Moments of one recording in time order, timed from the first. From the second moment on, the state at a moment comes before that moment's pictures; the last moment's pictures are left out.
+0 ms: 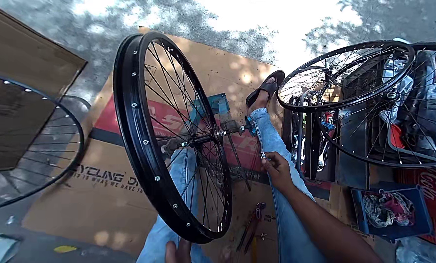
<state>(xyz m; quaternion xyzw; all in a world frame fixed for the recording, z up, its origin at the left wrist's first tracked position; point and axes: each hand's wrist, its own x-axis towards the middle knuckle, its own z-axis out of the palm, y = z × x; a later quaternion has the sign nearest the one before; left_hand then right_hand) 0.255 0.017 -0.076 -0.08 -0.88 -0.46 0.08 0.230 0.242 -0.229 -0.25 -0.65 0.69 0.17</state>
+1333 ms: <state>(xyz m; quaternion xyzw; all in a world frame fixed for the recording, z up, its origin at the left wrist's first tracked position) 0.251 0.009 -0.091 -0.09 -0.86 -0.49 0.04 0.229 0.249 -0.236 -0.27 -0.63 0.71 0.15</state>
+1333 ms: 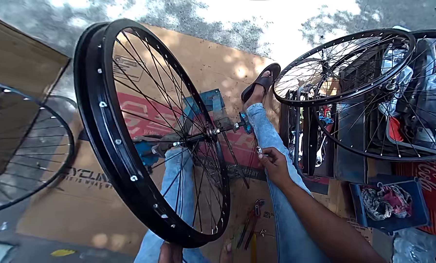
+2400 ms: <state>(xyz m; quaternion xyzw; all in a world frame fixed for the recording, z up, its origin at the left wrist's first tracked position) 0.188 -0.016 -0.029 -0.08 -0.84 -0.52 -0.13 0.224 0.253 -0.237 -0.28 -0.59 0.74 0.16</state>
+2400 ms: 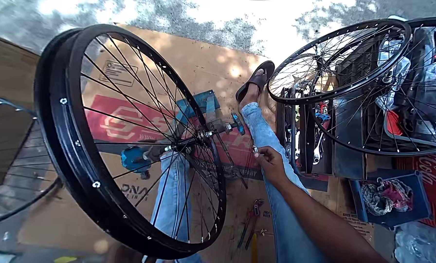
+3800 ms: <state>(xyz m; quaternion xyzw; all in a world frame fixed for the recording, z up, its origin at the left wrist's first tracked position) -0.063 0.037 0.014 -0.11 -0.88 -0.42 -0.17 0.224 0.255 -0.239 -0.29 -0.56 0.75 0.17</state>
